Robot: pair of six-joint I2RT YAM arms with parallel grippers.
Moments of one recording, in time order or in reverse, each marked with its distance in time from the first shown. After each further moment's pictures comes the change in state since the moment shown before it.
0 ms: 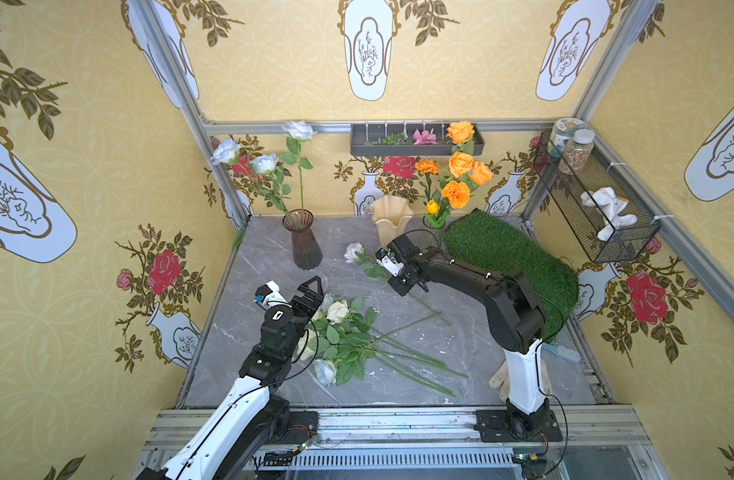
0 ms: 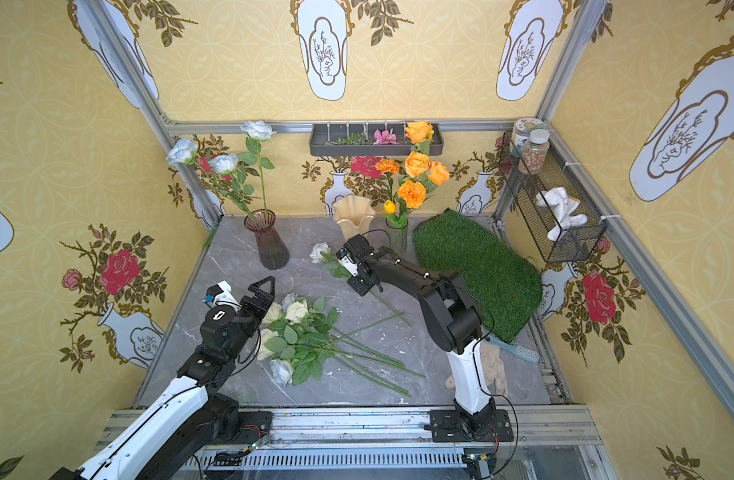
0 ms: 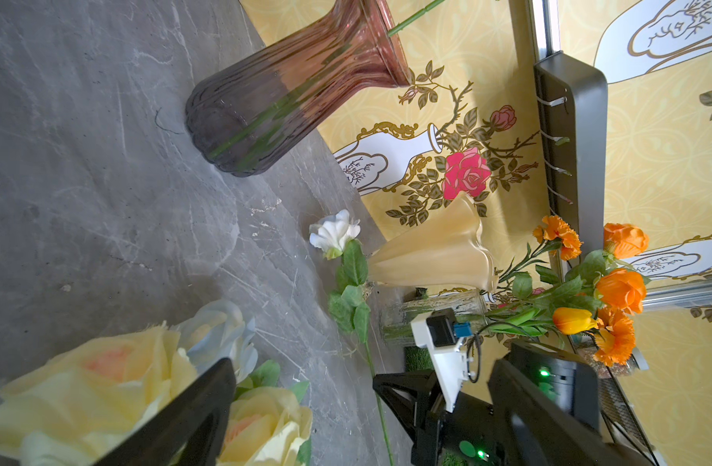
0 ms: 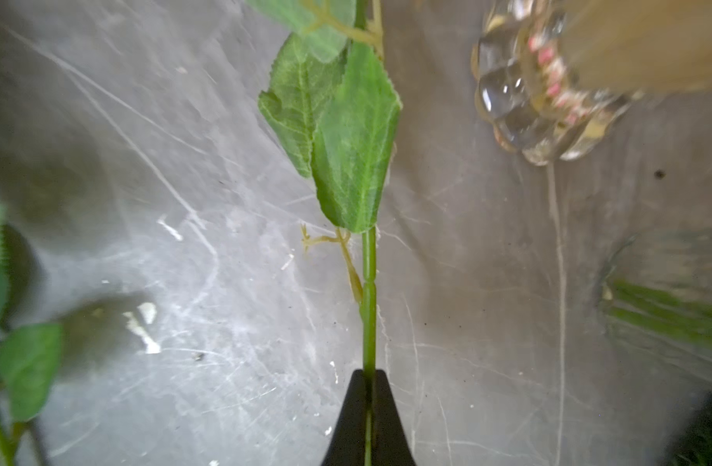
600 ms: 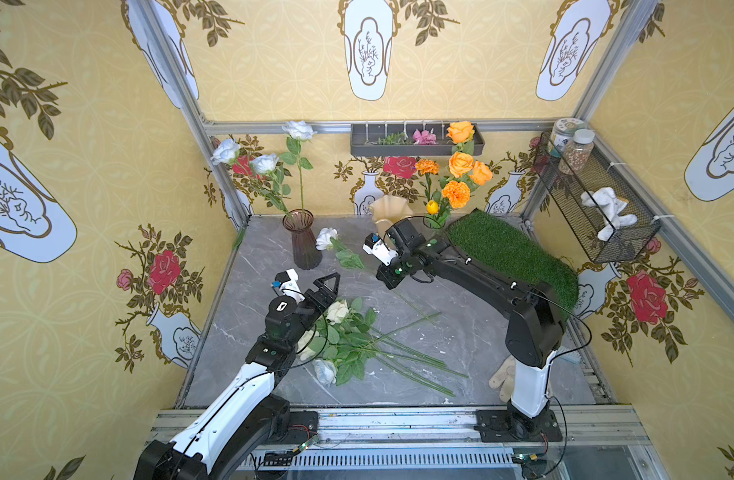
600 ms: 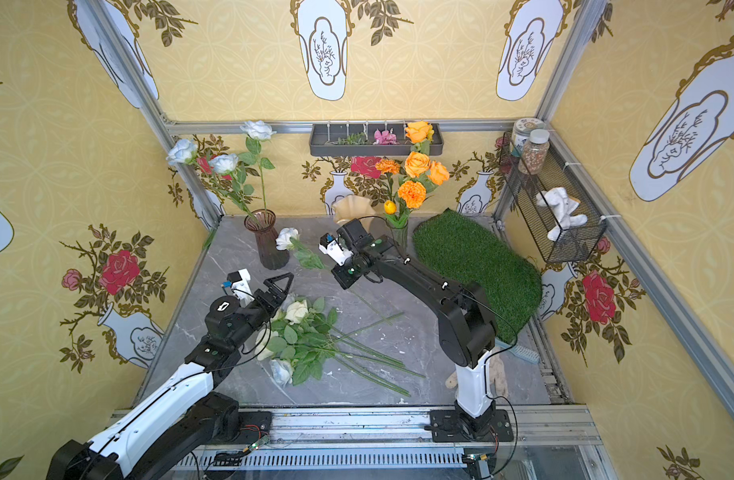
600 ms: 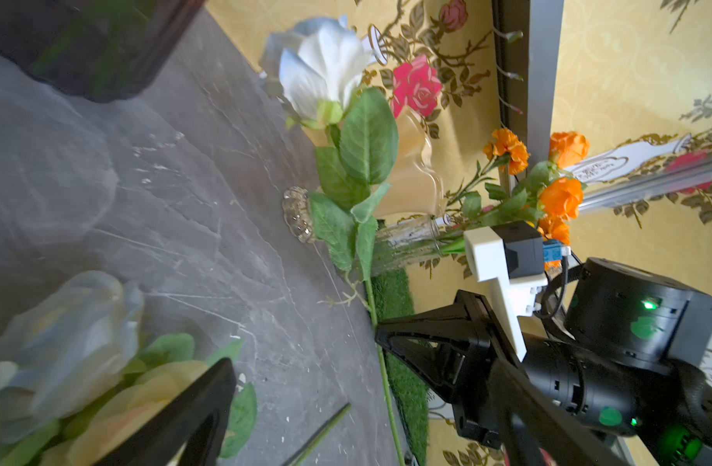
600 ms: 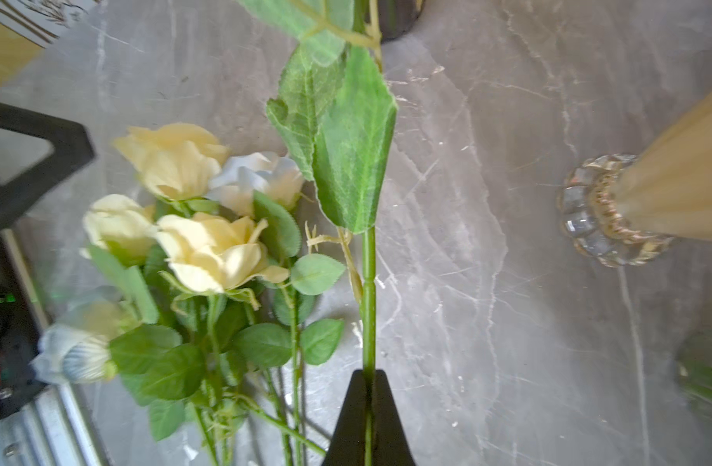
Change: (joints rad) left arm -0.028 0.164 0.070 0.157 0.308 0.031; right arm 0.033 -0.139 0.084 -0.083 -0.359 0.138
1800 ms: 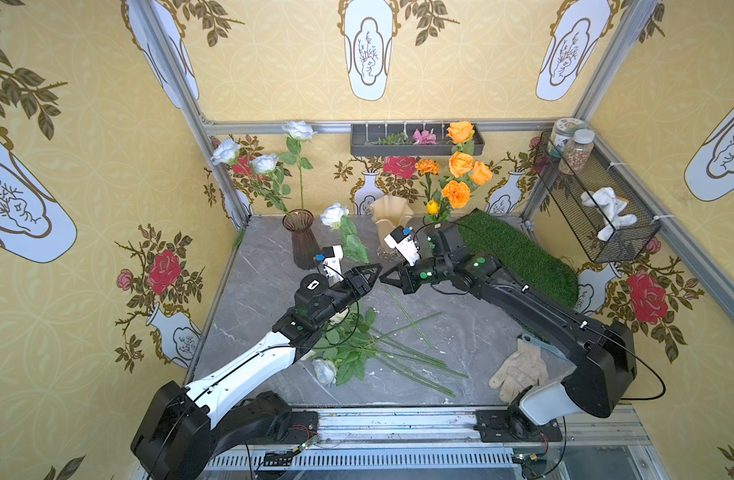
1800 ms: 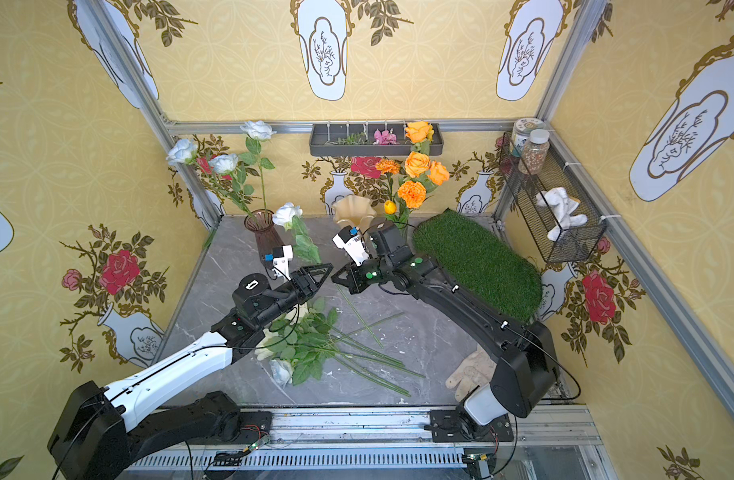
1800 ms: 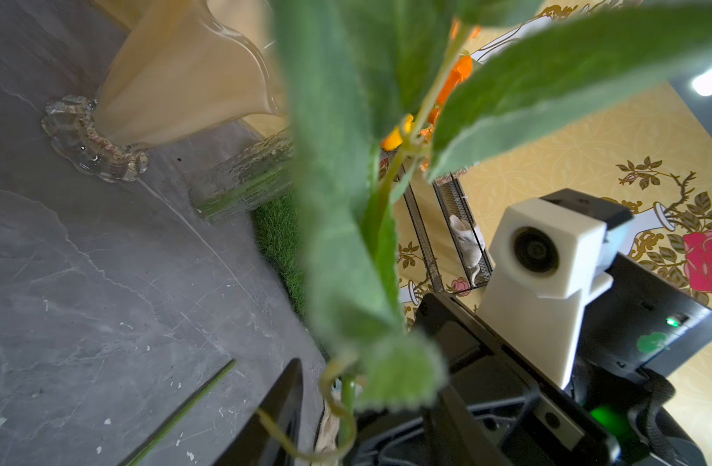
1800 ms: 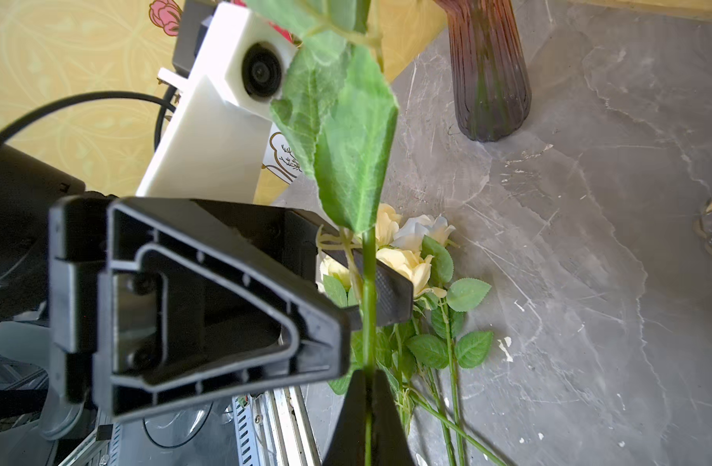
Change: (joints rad) left arm -0.257 0.245 0.257 0.088 0.026 -0.026; right arm -0.029 -0.386 -0.321 0.267 -0.305 0.283
